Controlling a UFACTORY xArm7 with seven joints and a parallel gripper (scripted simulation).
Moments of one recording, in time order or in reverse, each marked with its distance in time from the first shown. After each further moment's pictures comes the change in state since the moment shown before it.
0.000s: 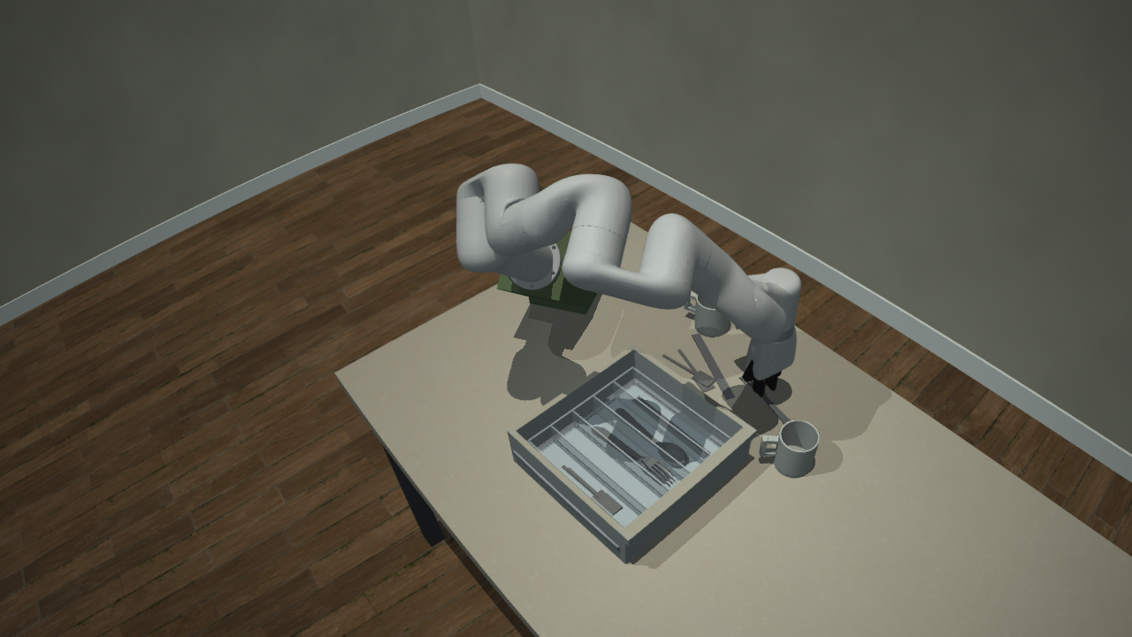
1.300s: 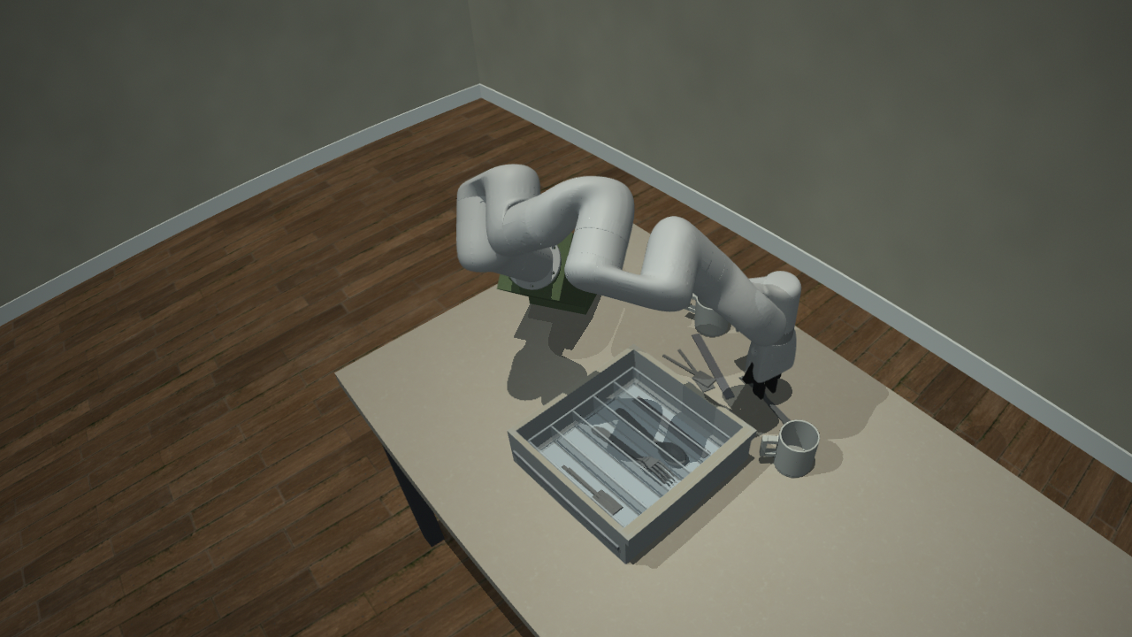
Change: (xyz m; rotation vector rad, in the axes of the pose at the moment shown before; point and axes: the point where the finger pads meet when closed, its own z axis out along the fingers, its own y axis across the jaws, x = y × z) arm 0.000 0.001 0.008 0.001 0.000 0.000
